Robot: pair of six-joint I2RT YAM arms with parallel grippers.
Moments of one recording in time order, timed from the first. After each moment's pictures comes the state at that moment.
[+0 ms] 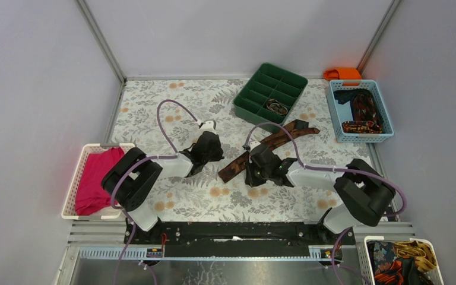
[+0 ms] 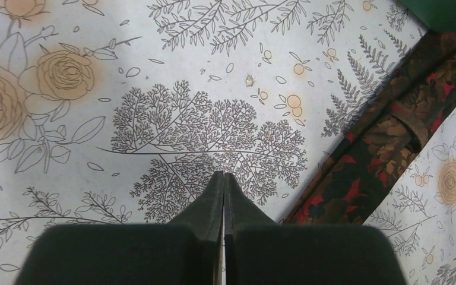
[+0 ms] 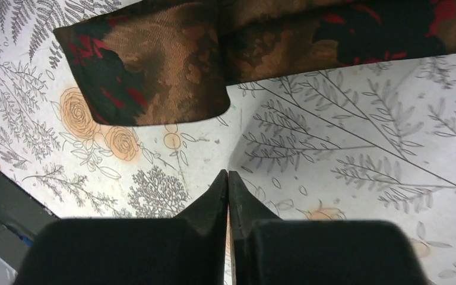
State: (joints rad) left arm -0.64 1.66 0.69 0.31 -0.19 -0.63; right arm 0.84 1.49 0.68 -0.09 -0.09 0.48
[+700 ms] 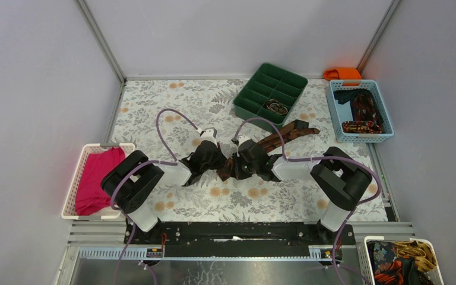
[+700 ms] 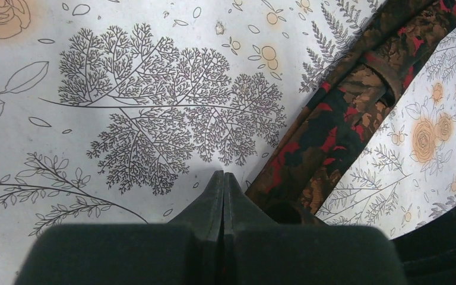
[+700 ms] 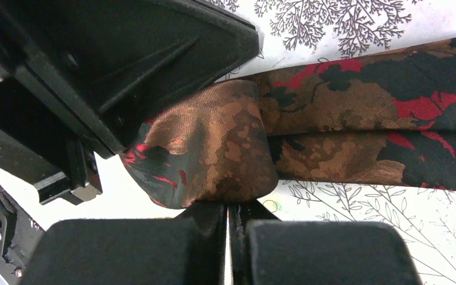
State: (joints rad) left arm -0.69 1.65 0.56 0.47 -0.11 -0.69; right arm 0.86 1.71 0.79 0.12 -0.10 0.53
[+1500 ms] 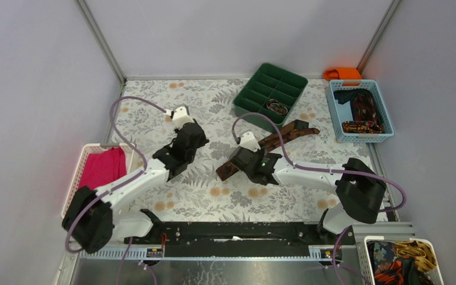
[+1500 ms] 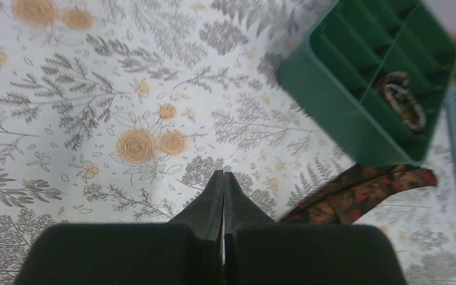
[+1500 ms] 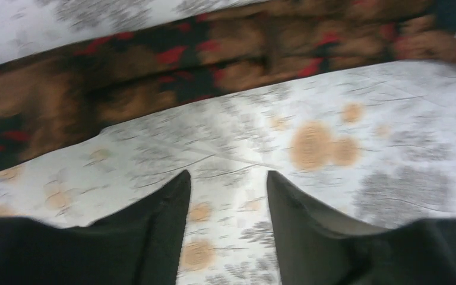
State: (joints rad) left arm -0.64 1.29 0.74 0.01 -0.51 -0.72; right arm 1.03 1.56 0.93 -0.45 0.59 0.40
